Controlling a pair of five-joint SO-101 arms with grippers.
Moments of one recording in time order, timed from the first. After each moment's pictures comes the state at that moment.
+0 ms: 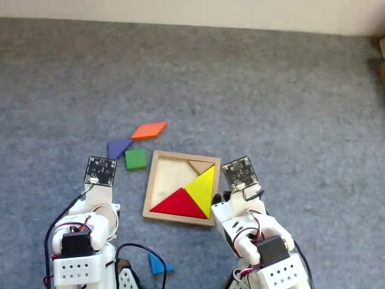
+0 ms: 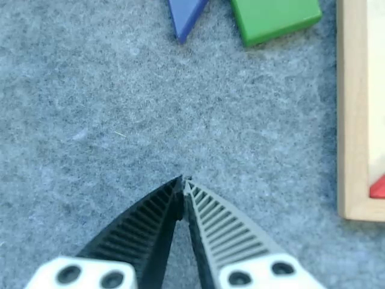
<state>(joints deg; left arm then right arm) -12.3 -101.5 96.0 75.6 -7.3 -26.9 -95.6 92.2 57.9 3.2</state>
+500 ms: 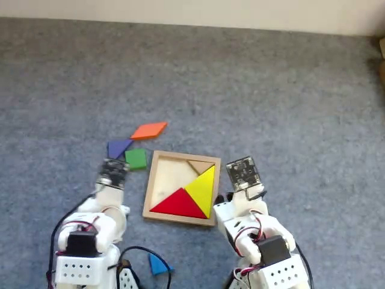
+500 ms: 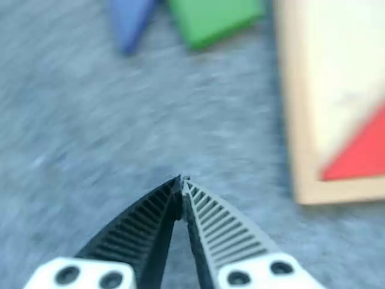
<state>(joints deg) -0.7 -101.5 96.0 75.9 -7.3 -24.6 -95.8 92.2 59.5 2.7</state>
